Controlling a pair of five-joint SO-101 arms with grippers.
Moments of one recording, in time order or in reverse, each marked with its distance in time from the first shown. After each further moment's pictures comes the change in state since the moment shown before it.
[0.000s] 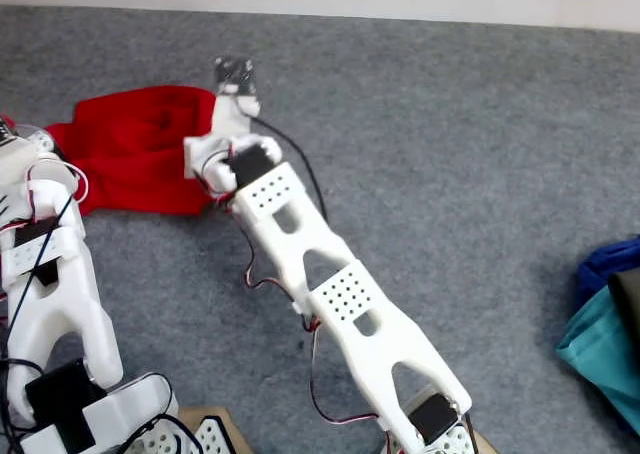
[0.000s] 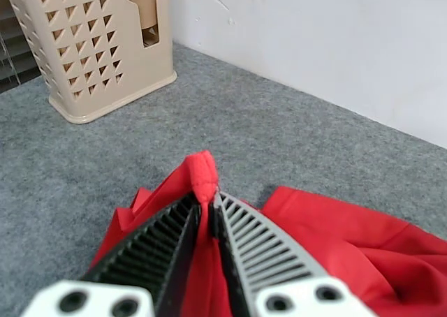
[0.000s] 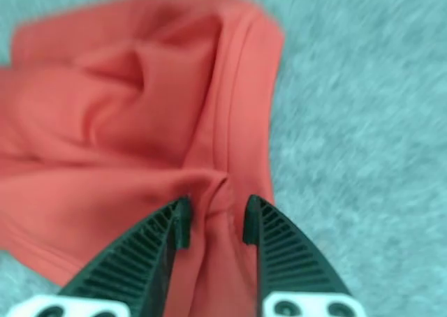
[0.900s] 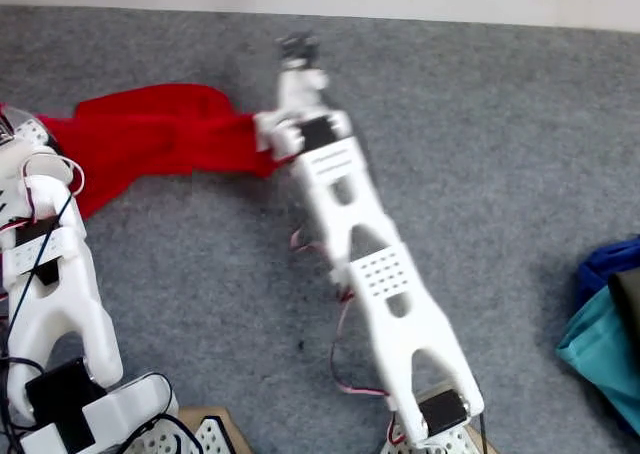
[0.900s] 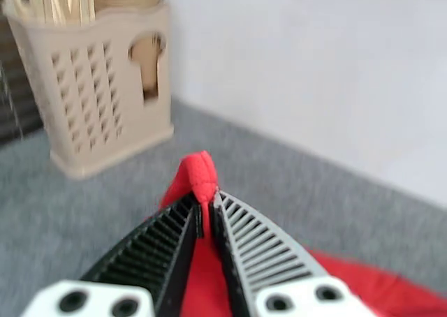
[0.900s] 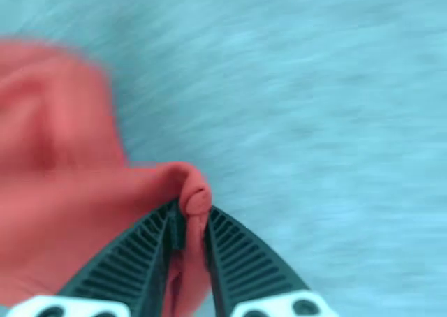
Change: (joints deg) left arm 0.3 0.0 0.0 -12.1 0.0; right arm 17.8 -2.7 0.0 3.1 12.7
